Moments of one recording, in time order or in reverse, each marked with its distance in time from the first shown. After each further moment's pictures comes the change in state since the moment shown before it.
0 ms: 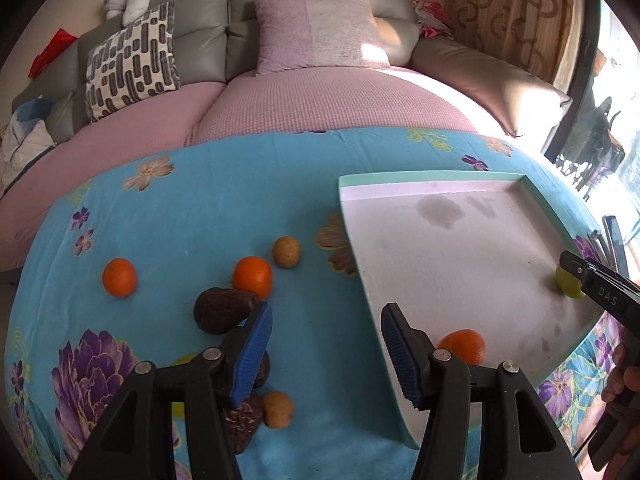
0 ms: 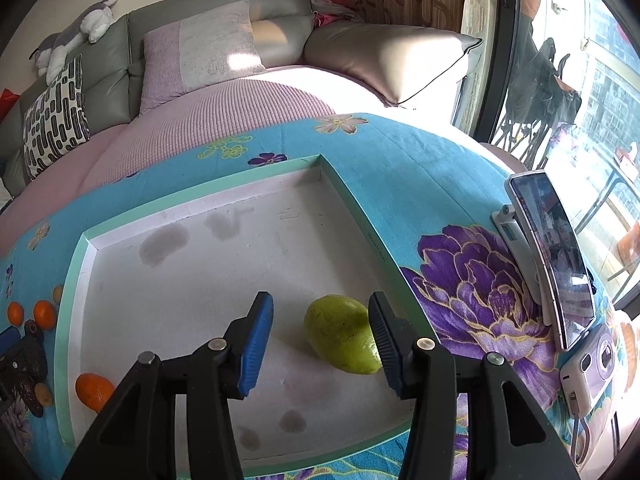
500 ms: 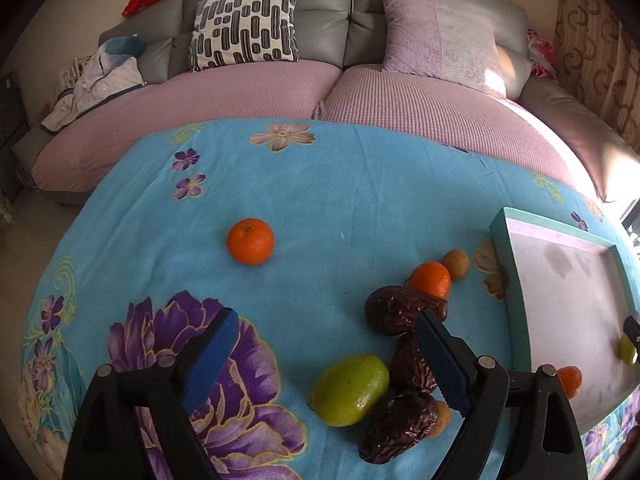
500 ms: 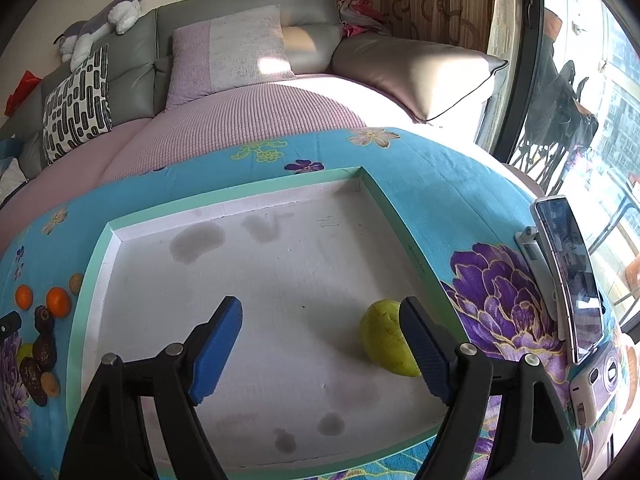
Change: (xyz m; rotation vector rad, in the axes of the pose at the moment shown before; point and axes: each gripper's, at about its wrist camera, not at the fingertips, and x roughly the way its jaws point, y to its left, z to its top) left arm 0.001 0.098 -0.015 -0.249 0.000 0.209; right arm -0.004 0.027 -0.002 -0.074 -0.036 0.036
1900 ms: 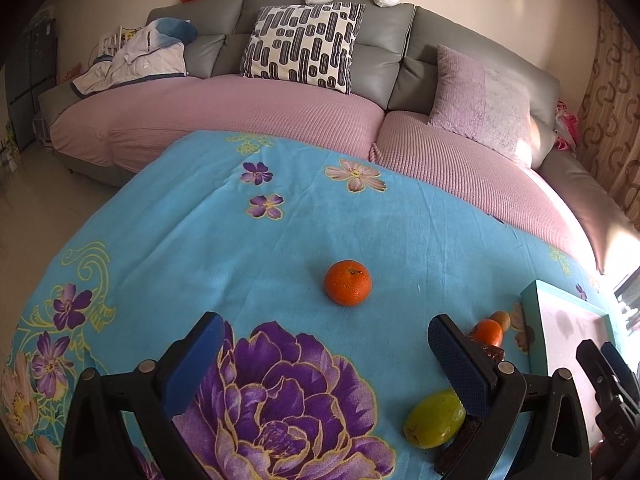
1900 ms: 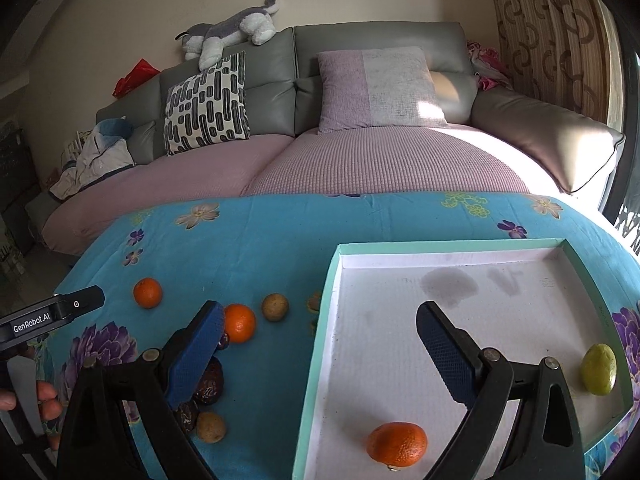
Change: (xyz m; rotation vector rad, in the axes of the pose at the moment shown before) left arm -0.013 0.093 0.008 -0.182 -0.111 -0.063; right arm -0.023 0.170 -0.009 -0.183 -0.154 0.353
